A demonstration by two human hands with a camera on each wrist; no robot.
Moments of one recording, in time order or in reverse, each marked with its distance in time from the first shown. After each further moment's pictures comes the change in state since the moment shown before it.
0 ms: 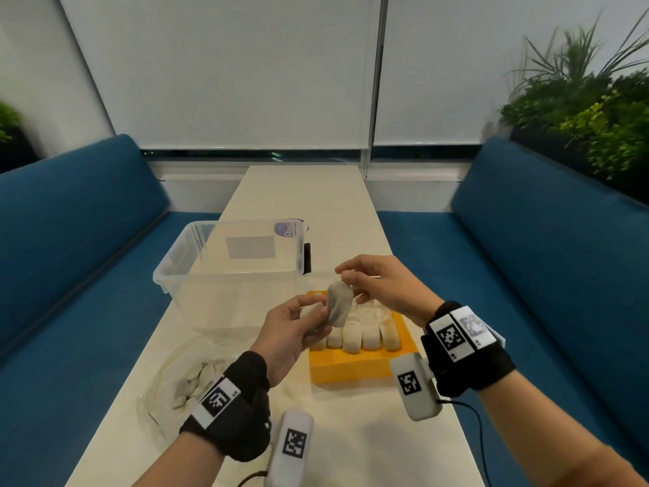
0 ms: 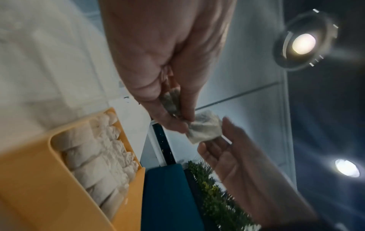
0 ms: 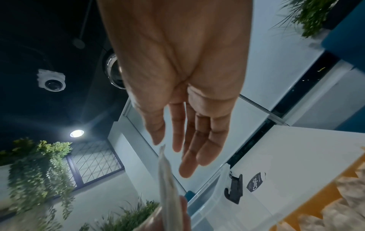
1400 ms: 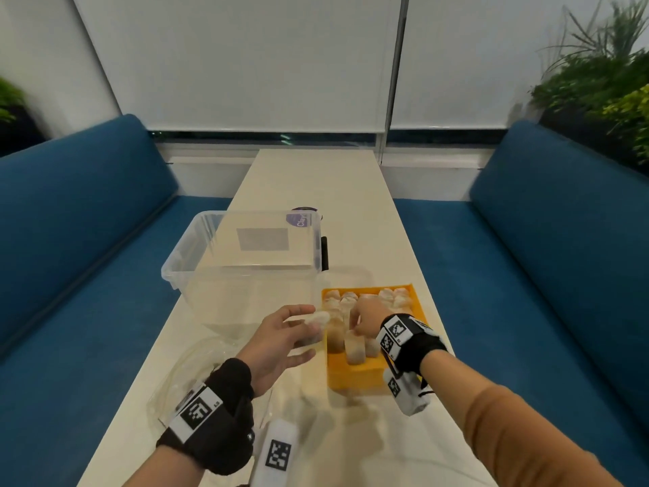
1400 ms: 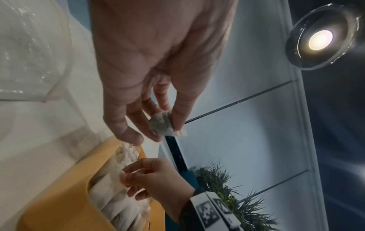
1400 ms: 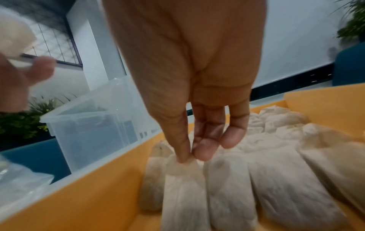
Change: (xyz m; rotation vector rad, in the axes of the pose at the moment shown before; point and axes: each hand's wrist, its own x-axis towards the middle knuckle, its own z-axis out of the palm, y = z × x) left_hand 0.012 0.008 -0.048 0.174 0.073 -0.144; right_hand 0.078 0.096 0.062 -0.789 -0.334 0.303
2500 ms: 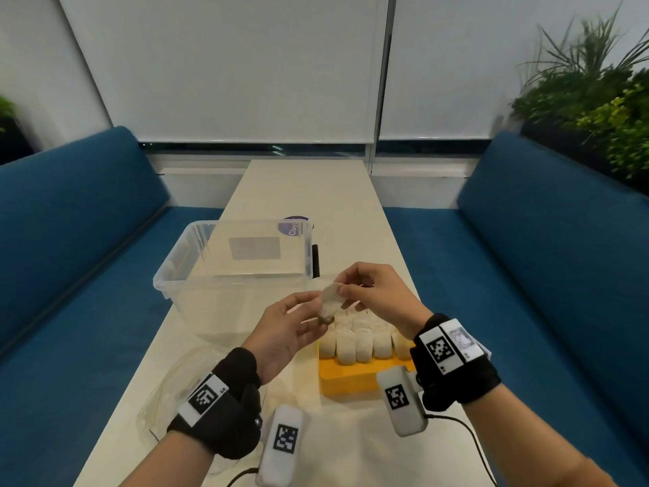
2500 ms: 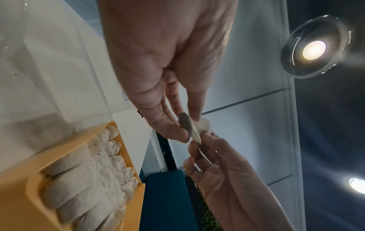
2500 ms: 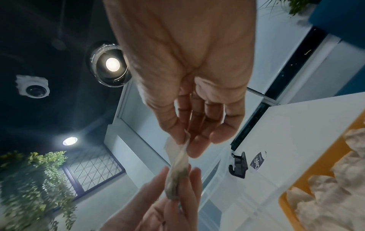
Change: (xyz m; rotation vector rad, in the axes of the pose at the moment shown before) left_hand 0.006 0.018 0.023 -0.206 -0.102 0.098; right_hand -0.085 -0.027 -0.059 0.890 0.339 -0.217
